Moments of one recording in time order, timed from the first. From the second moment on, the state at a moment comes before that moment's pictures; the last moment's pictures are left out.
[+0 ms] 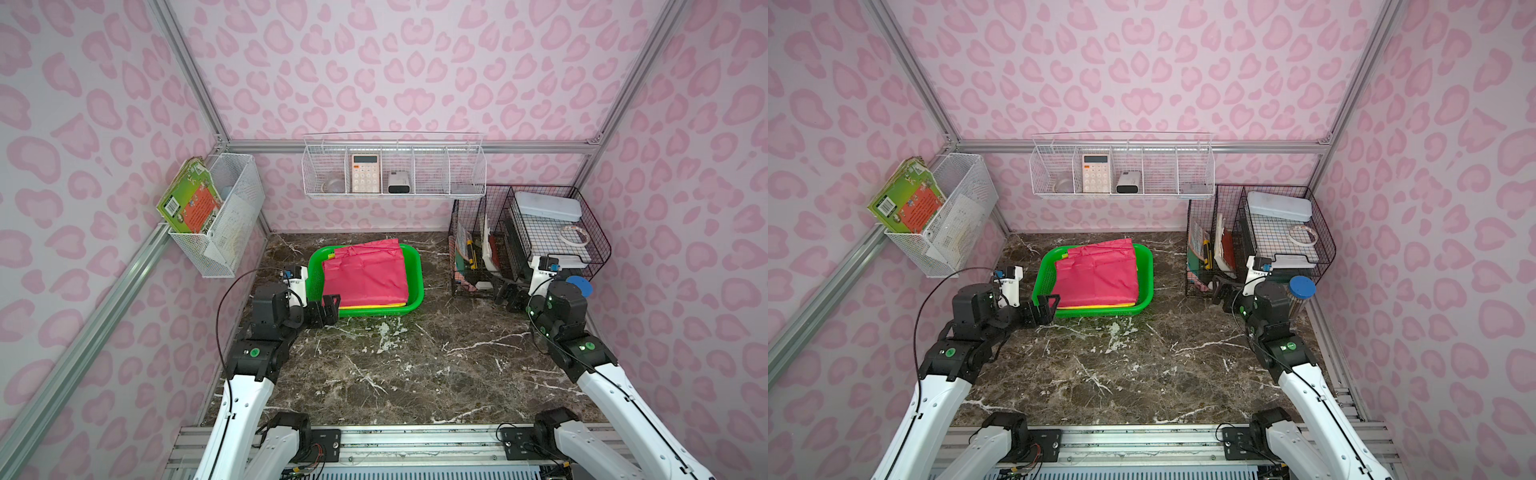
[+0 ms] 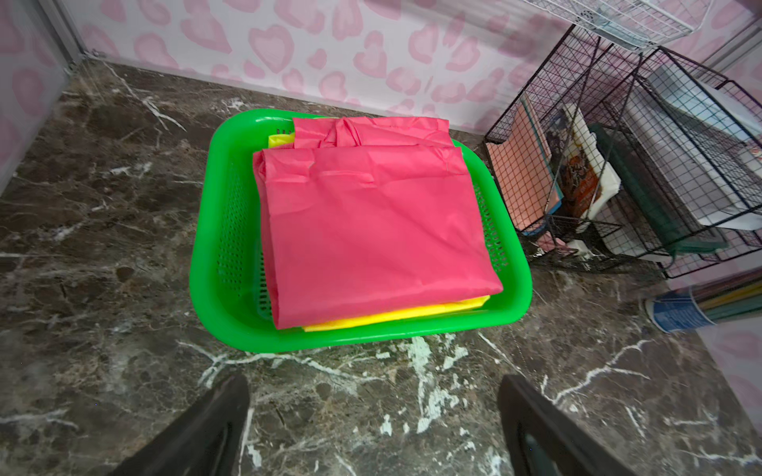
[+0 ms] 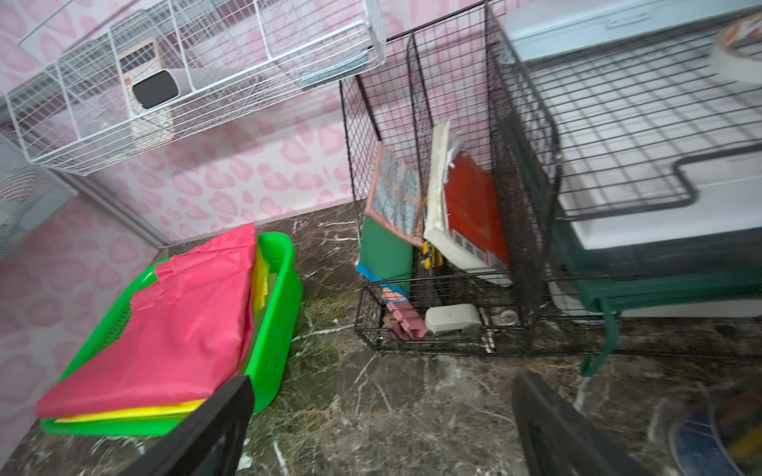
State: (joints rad) left arm -0.07 0.79 0.83 -0.56 0.21 -0.23; right arm 0.27 0.83 0.69 -0.16 0.04 0.36
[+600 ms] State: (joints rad) left arm -0.07 0.68 0.49 -0.14 -0.08 -0.05; right arm 0.15 0.88 0.31 0.25 0.33 0.23
